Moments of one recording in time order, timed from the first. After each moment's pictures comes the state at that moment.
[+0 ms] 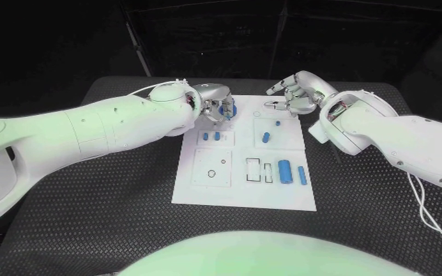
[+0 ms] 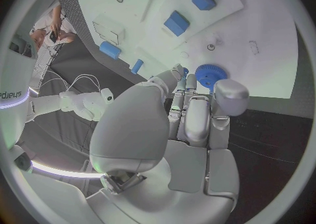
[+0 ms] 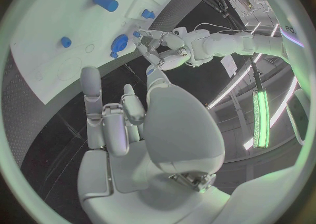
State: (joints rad) left arm 1.22 -0.58 -0.12 1.25 -1.40 -0.16 -0.03; left_hand 1.41 -0.08 0.42 -0.01 0.05 1.06 0.14 0.23 0.07 1.10 0.07 0.29 0.06 1.47 -0.01 1.31 1.03 0.12 1.42 0.08 1.06 0.99; right arm 1.06 -0.83 0.13 1.54 -1.12 -0.35 -0.09; right_hand 1.42 -0.11 -0.01 0.29 0.21 0.90 0.17 0.12 0.07 1.31 0.08 1.27 1.17 1.47 0.01 1.48 1.31 0.16 1.12 0.11 1.08 0.60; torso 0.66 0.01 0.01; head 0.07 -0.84
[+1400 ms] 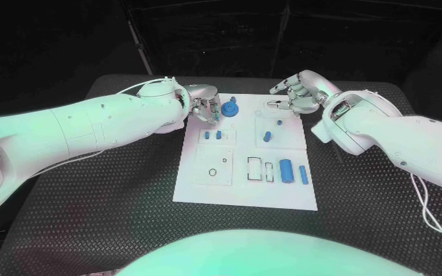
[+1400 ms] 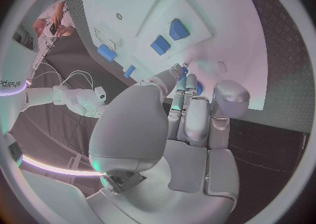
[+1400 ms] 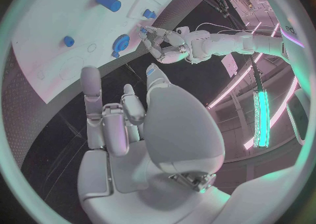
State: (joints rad) left arm 1.22 -0.63 -0.12 1.25 -1.35 -0.09 -0.07; left_hand 1.40 -0.09 0.43 -0.01 0.05 1.07 0.14 0.21 0.07 1.11 0.07 0.27 0.06 1.47 -0.01 1.31 1.01 0.12 1.42 0.08 1.07 1.00; right arm 1.06 -0.83 0.13 1.53 -1.12 -0.35 -0.09; right_hand 1.42 -0.11 -0.01 0.29 0.21 0.90 0.17 0.12 0.07 1.31 0.08 1.27 1.17 1.47 0.01 1.48 1.31 0.16 1.12 0.11 1.08 0.60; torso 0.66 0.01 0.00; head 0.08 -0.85
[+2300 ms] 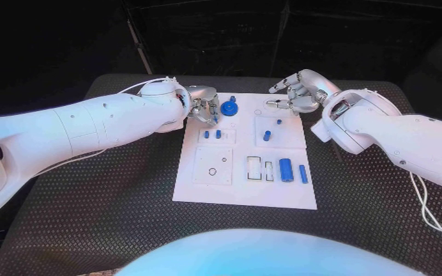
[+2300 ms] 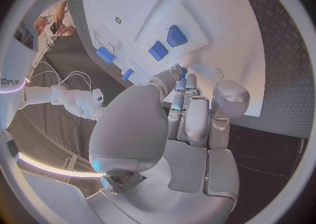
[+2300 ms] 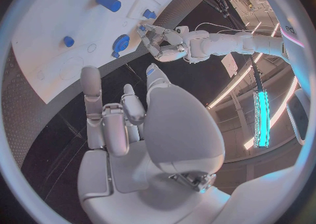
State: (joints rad) left arm 1.21 -0.62 -0.12 1.22 -1.34 -0.05 -0.08; left_hand 1.40 -0.09 0.43 -0.01 0.05 1.06 0.14 0.21 0.07 1.11 0.07 0.27 0.07 1.47 -0.01 1.31 1.01 0.12 1.42 0.08 1.07 1.01; right arm 1.06 -0.83 0.13 1.53 -1.12 -0.35 -0.09; right_hand 1.43 -0.11 -0.01 0.29 0.21 0.90 0.17 0.12 0.07 1.31 0.08 1.27 1.17 1.47 0.01 1.48 1.31 0.16 1.12 0.11 1.08 0.60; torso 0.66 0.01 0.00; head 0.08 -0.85
